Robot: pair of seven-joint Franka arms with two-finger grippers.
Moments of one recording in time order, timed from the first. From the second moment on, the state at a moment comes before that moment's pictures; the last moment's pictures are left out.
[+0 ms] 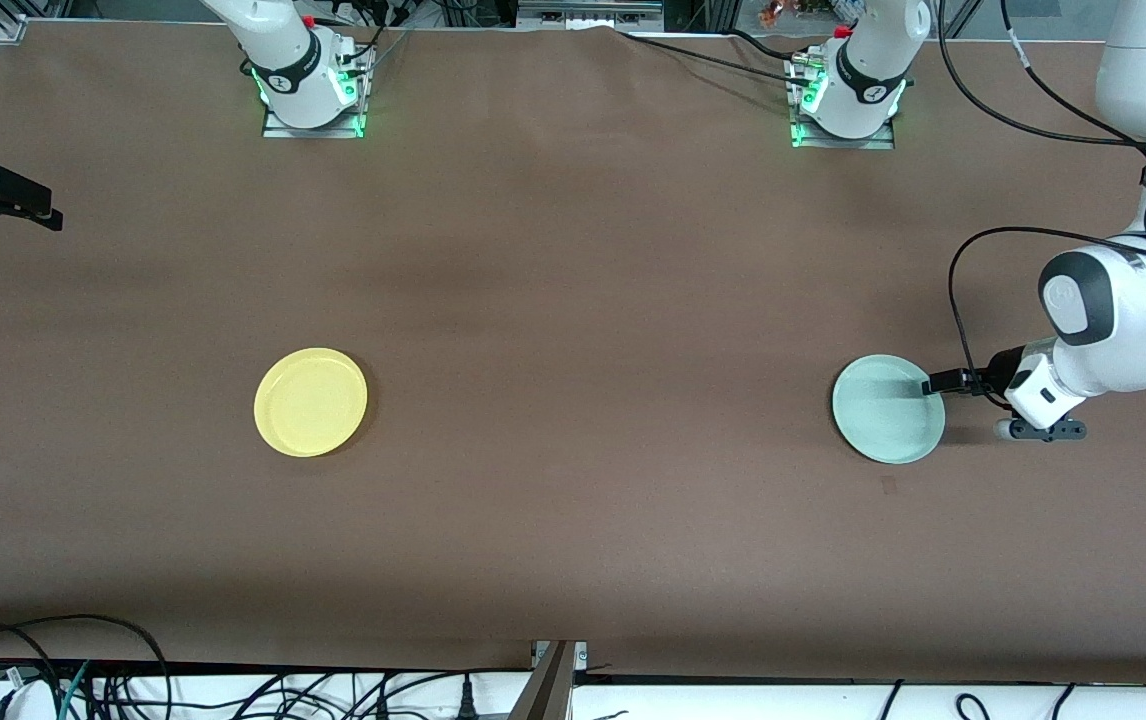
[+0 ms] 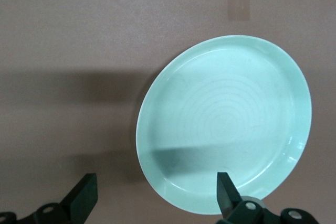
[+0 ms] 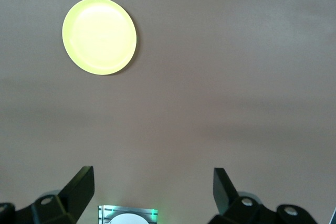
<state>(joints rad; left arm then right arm) 0.25 0.53 -0.05 -1.89 -0.22 2.26 0.35 -0.03 0.00 -0.10 -1.65 -0.03 1.52 -0.21</state>
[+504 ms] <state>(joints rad) 0.27 0.60 -0.05 -1.89 -0.32 2.38 0.54 -0.03 0.00 -0.10 -1.65 -0.03 1.52 -0.21</state>
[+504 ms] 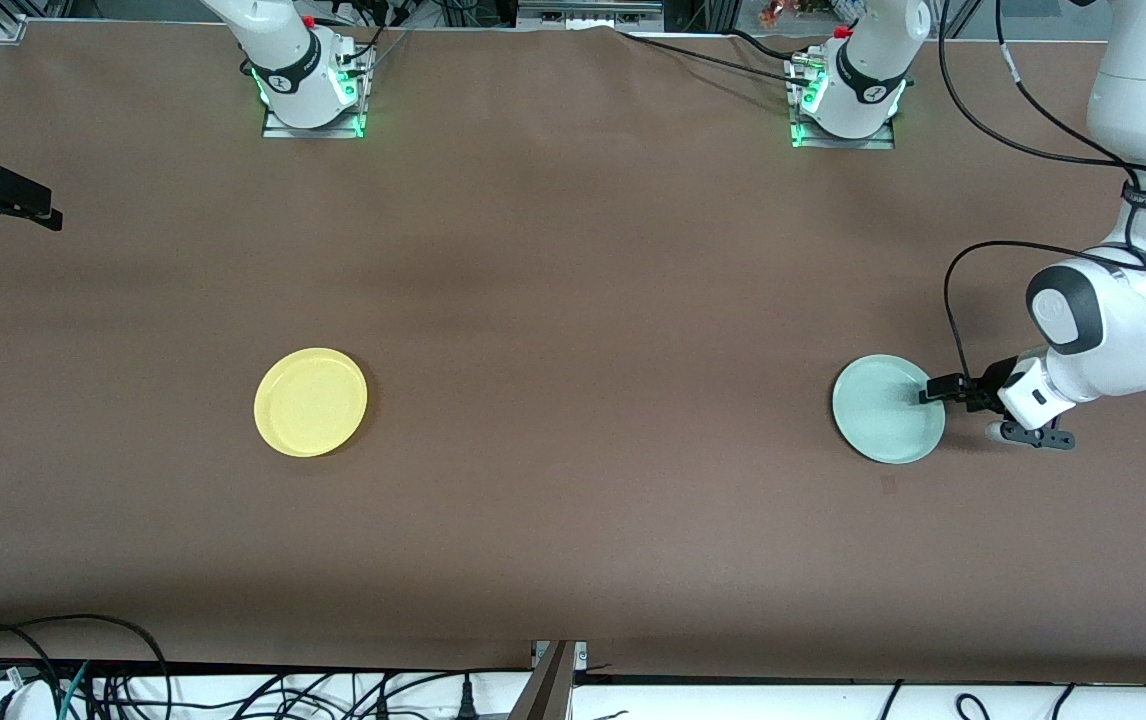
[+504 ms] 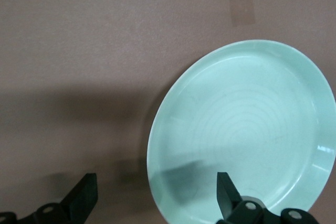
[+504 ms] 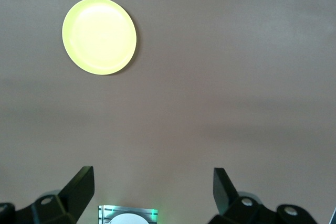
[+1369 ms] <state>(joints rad) 0.26 0.62 -0.06 -1.88 -0.34 2.41 0.57 -0.03 0.00 -0.10 -1.65 -0.03 1.52 -0.21</state>
